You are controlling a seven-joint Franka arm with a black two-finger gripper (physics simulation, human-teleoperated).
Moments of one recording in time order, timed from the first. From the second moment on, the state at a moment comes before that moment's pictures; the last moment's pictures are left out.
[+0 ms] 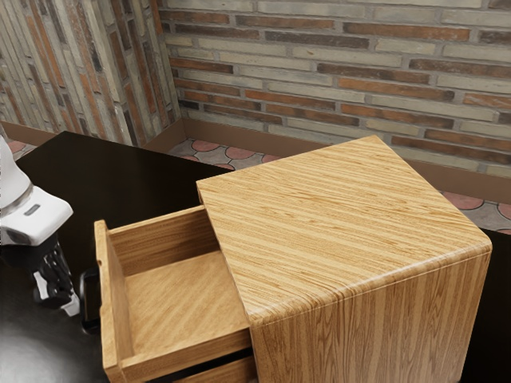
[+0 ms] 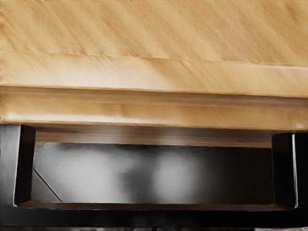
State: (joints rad) arm 0.03 -1.10 -0.15 -2.71 -0.29 1.67 0.70
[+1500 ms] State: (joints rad) arm -0.01 -0.92 -0.21 -2.63 -0.31 1.81 0.68
